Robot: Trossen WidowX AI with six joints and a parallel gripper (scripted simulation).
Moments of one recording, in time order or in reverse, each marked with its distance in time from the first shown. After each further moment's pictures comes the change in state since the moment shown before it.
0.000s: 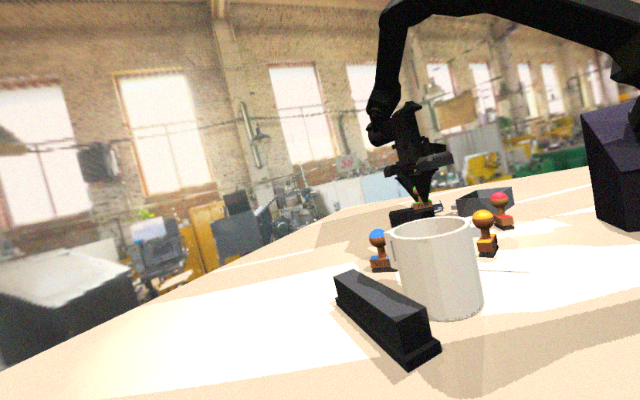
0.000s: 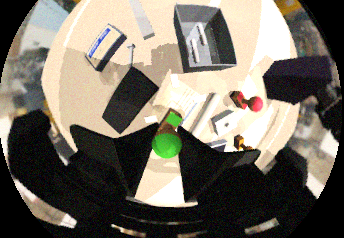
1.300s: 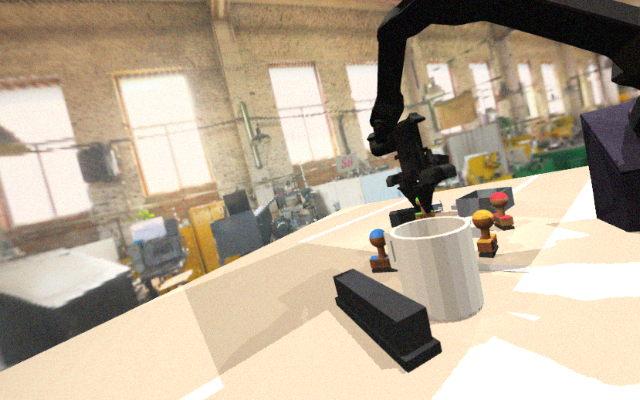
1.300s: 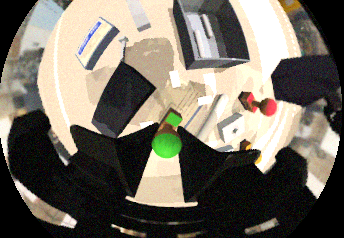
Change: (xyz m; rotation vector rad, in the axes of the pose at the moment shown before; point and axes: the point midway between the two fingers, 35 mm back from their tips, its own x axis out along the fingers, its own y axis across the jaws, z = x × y) arm 0.026 -0.001 0.000 0.004 0.000 -0.001
